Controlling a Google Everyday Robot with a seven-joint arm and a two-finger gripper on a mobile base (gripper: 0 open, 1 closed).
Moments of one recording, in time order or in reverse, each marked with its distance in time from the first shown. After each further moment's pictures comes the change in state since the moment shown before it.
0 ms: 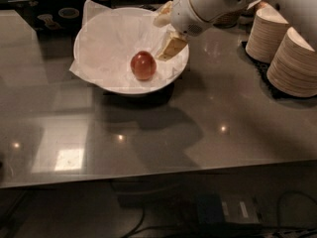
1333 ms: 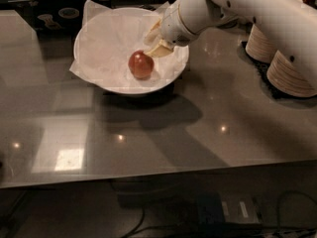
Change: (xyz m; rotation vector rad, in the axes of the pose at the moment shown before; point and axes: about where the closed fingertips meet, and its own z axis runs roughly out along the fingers) arm 0.002 0.004 0.052 -0.061 -0.093 0.058
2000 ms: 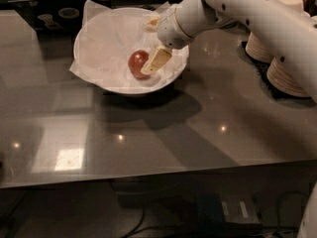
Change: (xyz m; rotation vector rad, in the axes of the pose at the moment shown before) arm -0.003 0.003 0.017 -0.039 -0.051 0.013
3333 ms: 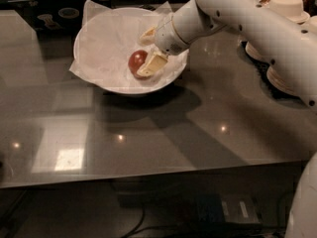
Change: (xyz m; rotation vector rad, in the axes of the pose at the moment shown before) arm 0.007 0.011 0.020 -0.060 -0.029 0.032
